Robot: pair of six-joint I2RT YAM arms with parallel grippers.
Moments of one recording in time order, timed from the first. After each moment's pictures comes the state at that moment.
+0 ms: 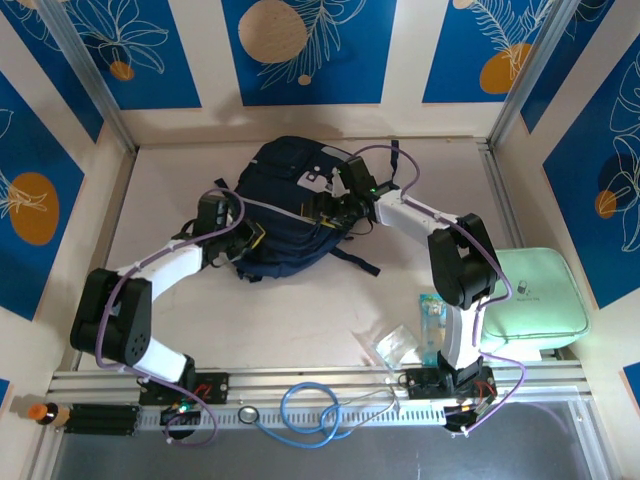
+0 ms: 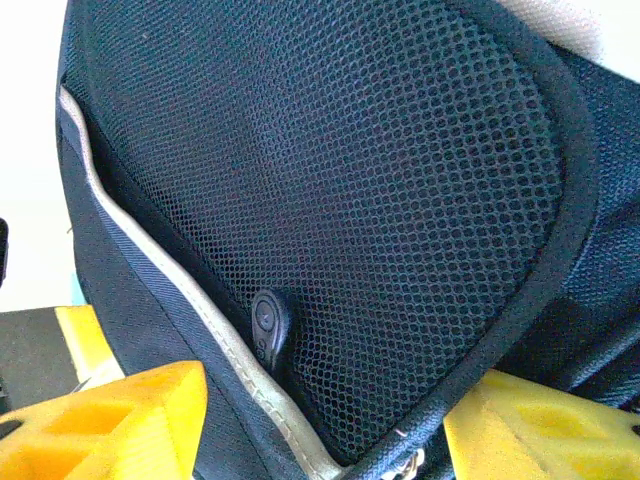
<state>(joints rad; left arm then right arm) -0.28 1.51 0.81 -0.10 0.36 -1.07 0.51 1.92 1.41 -0.38 -0.48 0.67</state>
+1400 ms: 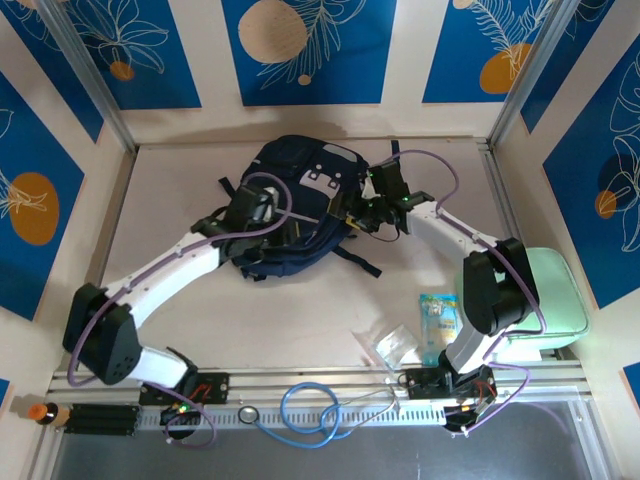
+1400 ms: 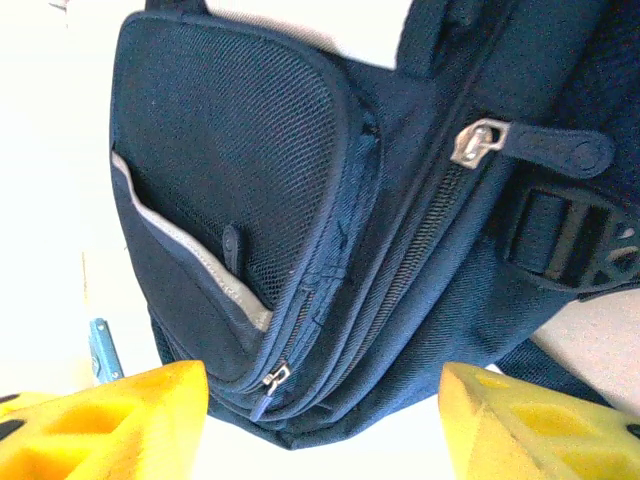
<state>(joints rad) -0.63 1.45 1.11 -0.51 0.02 -0.58 0.40 1.66 1.19 -0.37 -0.42 0.75</state>
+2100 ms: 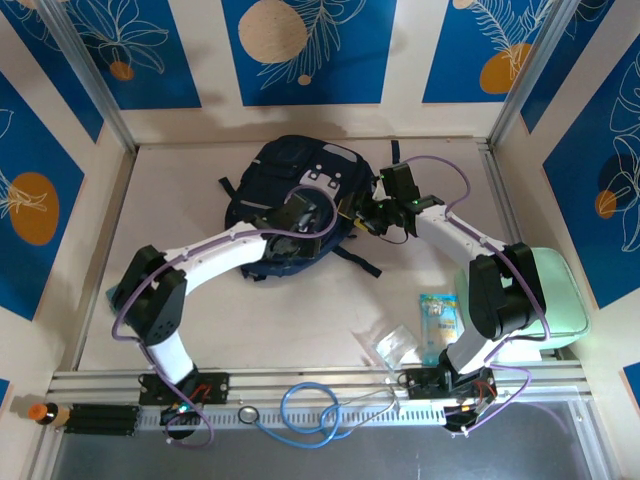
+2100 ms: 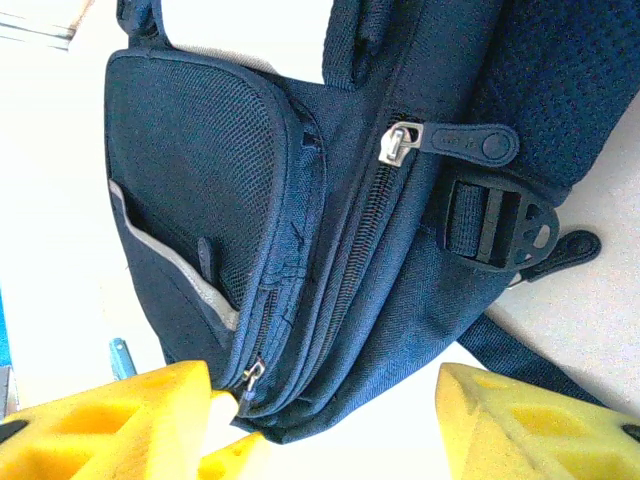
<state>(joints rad) -0.76 1.72 1.26 -0.56 -0.10 -0.53 0.36 1.63 1.14 -0.35 -0.44 0.81</state>
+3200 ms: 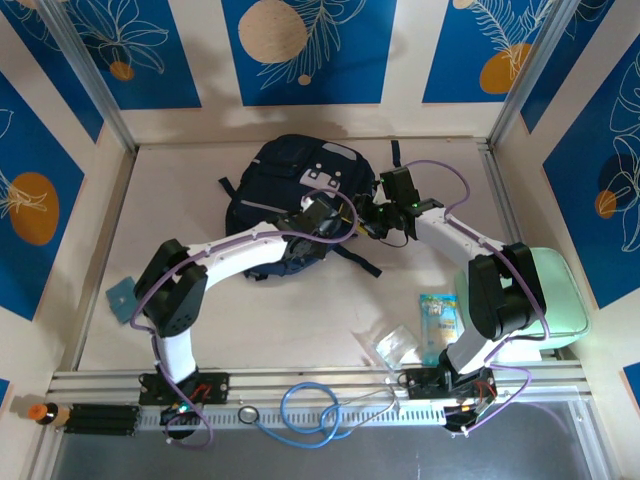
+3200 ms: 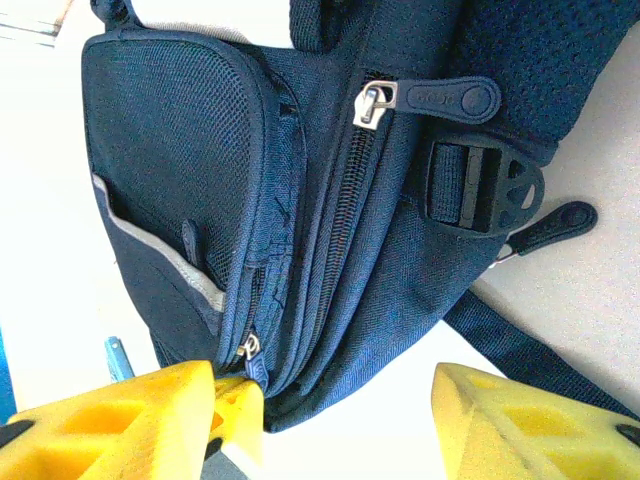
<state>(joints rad) -0.83 1.83 1.36 -0.60 -0.31 -0.50 0.35 1.63 1.10 -0.33 -0.45 0.82</state>
